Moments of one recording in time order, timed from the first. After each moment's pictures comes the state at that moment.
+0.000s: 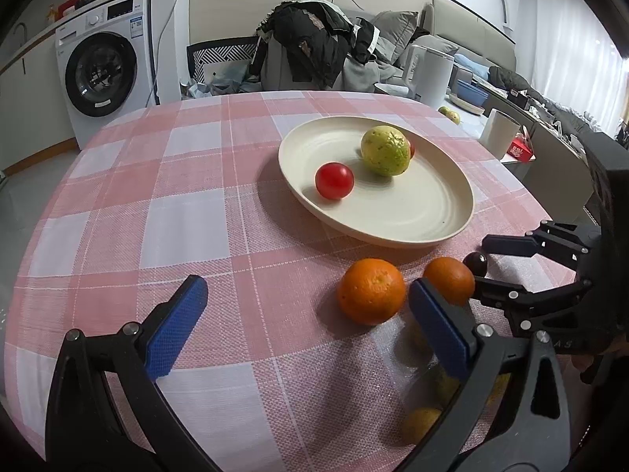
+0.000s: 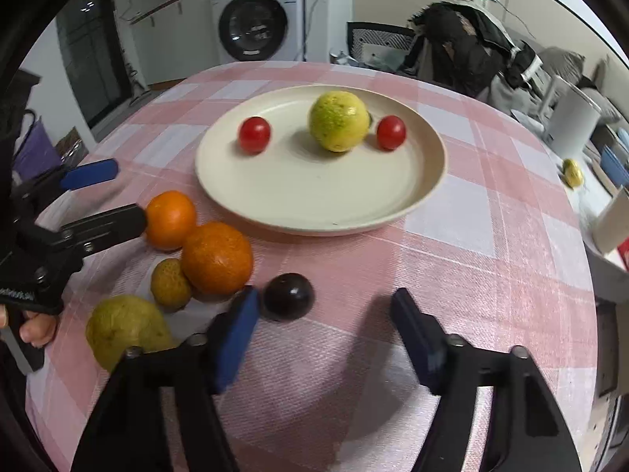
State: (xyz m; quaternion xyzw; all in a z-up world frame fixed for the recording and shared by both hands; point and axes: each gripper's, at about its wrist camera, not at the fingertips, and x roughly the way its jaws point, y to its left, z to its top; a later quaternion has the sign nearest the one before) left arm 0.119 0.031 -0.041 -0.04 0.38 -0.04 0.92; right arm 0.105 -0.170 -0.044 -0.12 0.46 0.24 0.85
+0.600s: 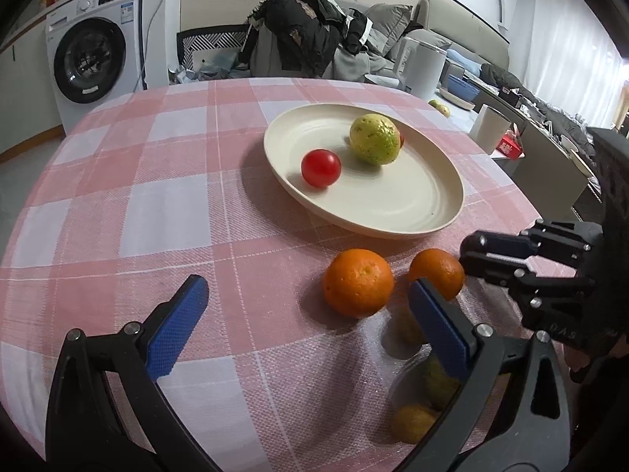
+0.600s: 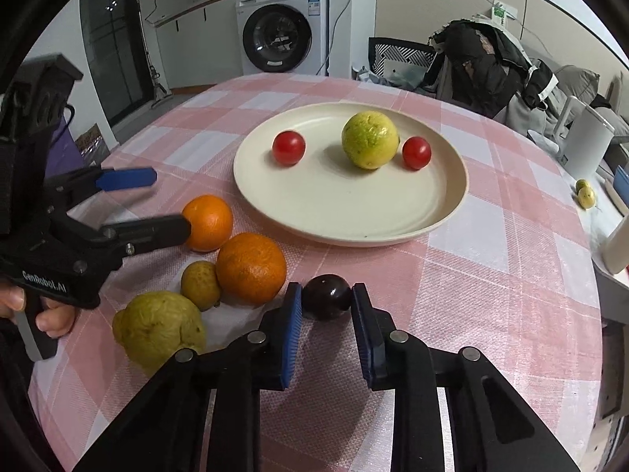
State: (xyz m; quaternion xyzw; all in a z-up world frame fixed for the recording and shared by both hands) left arm 0.126 0.031 -0.049 -0.06 0.41 -0.07 0.91; right arm 0.085 -0.165 -0.035 -0.12 0.43 0.28 0.85
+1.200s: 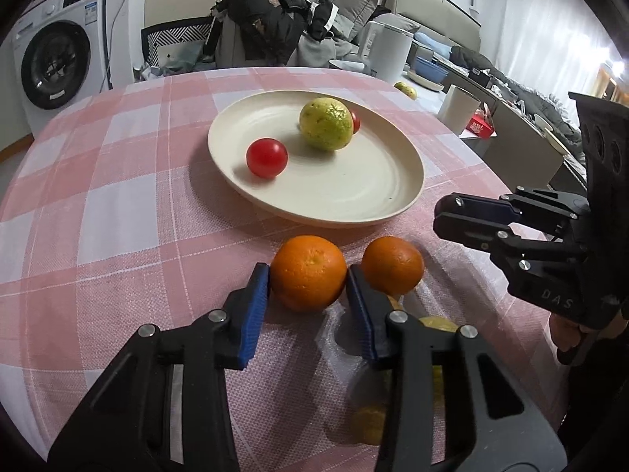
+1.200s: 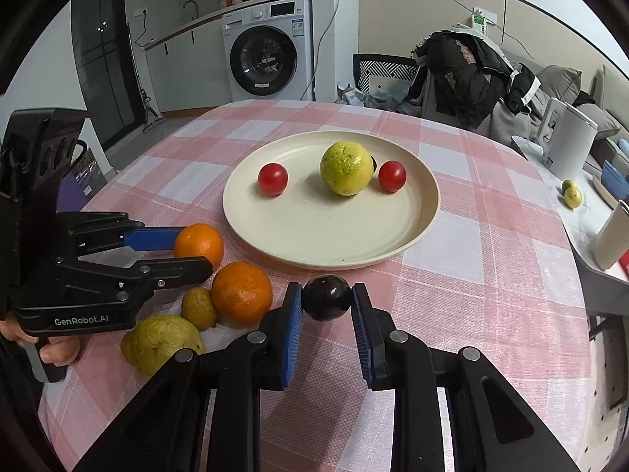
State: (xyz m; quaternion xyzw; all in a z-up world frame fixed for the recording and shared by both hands) left arm 0.131 0.009 -0.050 -0.05 0.42 -0.13 0.90; right arm 0.088 -0.176 -0.020 -0.09 0.40 0.26 0.87
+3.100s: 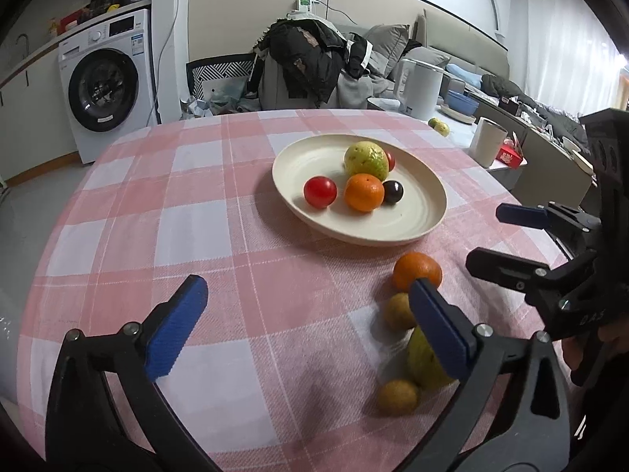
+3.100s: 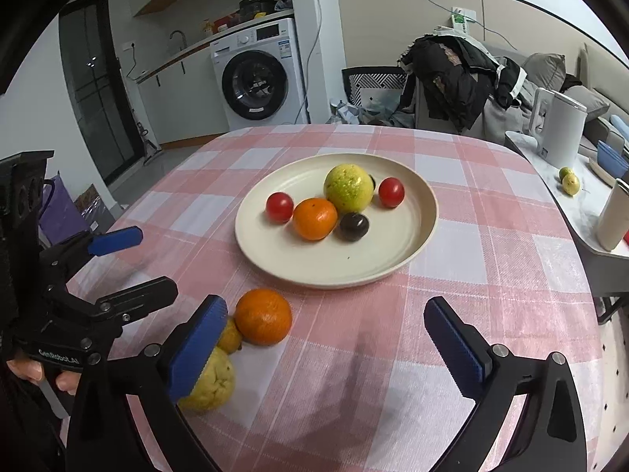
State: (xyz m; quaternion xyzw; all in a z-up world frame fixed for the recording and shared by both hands) left arm 0.076 0.030 -0.016 -0.03 0.36 -0.05 0.93; right arm 0.079 -0.179 -0.006 -0.04 0.39 0.26 0.88
